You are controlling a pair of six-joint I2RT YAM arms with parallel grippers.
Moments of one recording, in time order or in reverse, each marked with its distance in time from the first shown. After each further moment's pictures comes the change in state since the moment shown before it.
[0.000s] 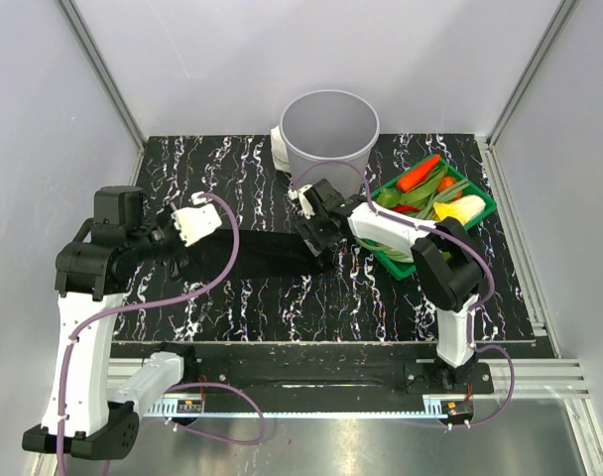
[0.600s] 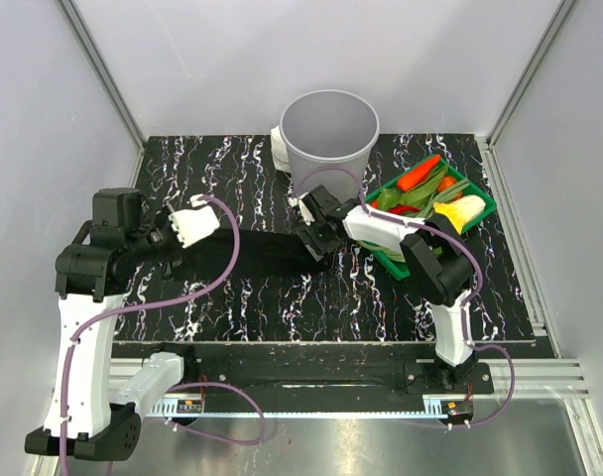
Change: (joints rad) left arm 0.020 -0.006 -0.008 0.002 -0.039 0.034; right arm 0.000 0.084 0.000 0.016 0.001 0.005
